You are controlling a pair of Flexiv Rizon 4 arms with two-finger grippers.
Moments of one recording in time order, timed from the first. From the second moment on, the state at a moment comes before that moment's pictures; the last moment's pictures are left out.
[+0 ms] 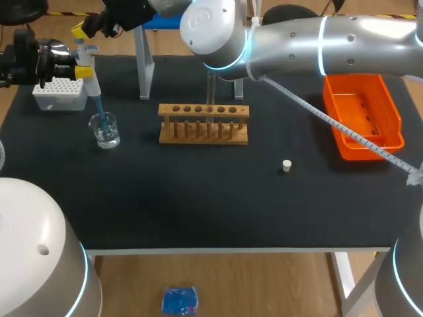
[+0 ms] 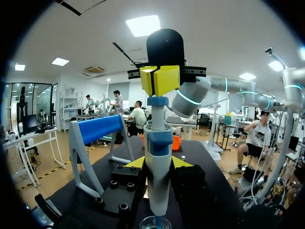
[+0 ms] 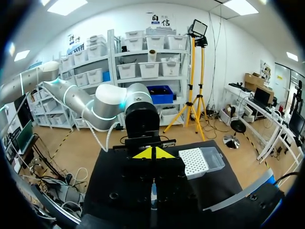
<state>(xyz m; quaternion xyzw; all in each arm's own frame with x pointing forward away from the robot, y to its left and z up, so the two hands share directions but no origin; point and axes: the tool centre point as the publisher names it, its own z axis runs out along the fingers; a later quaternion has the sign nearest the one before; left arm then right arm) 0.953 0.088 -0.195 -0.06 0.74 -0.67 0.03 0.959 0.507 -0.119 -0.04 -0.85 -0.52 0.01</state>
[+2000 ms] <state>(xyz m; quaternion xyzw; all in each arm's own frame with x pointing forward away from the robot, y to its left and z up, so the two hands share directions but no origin) 0.953 0.089 -0.195 -0.06 0.74 -0.67 0.03 0.950 0.492 -0.105 -0.02 -0.85 -0.53 -0.01</state>
